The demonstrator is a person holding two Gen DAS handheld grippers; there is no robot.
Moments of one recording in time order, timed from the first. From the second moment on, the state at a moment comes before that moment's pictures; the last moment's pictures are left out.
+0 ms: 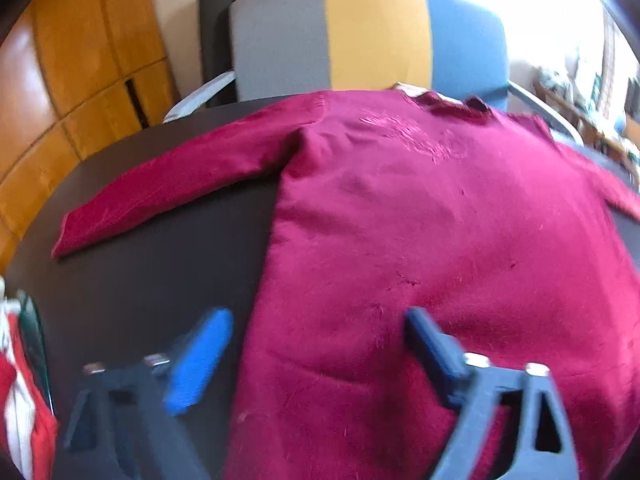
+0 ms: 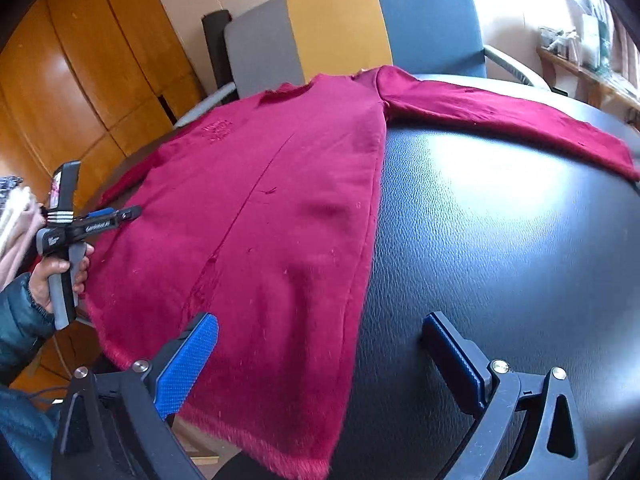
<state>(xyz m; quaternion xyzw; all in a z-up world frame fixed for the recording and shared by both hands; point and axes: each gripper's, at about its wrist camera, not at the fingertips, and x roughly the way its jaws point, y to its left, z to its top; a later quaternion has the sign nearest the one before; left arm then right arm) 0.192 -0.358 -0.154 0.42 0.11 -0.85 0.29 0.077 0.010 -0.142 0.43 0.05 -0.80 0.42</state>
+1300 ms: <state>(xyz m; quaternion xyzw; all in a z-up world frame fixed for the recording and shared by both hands) 0.304 -0.311 -0.155 0.42 0.20 -0.85 0.24 0.096 -0.017 -0.155 0.37 0.14 -0.84 0.36</state>
